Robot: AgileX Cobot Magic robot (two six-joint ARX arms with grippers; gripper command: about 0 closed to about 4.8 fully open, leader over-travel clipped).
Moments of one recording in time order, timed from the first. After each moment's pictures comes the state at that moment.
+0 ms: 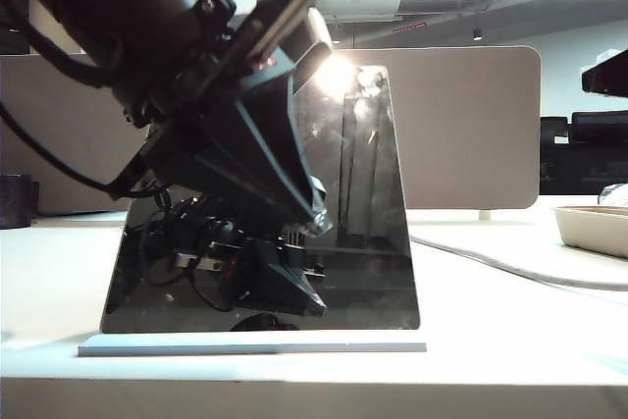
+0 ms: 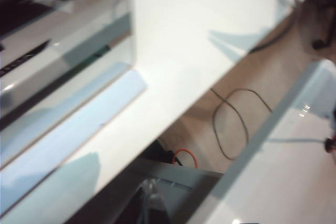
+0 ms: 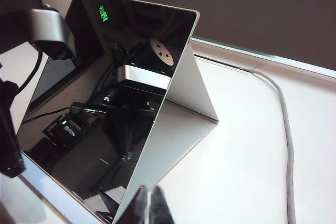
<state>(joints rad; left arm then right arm) -0.83 1.38 0.81 -0.33 0.38 -0.44 0.69 0.00 0.00 -0.02 0.02 -0.03</state>
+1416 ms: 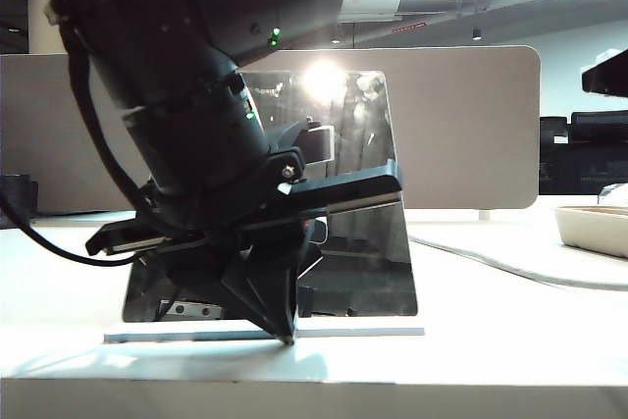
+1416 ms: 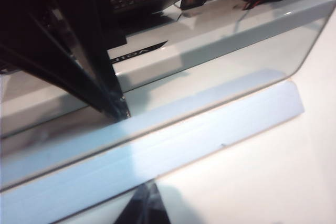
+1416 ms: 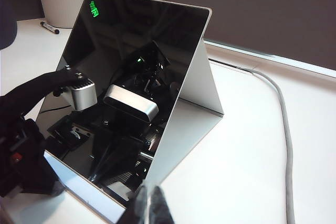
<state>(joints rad) -1.00 1.61 0.82 -0.26 -0.20 -0.71 0.69 0.00 0.00 -0.02 0.02 -0.03</state>
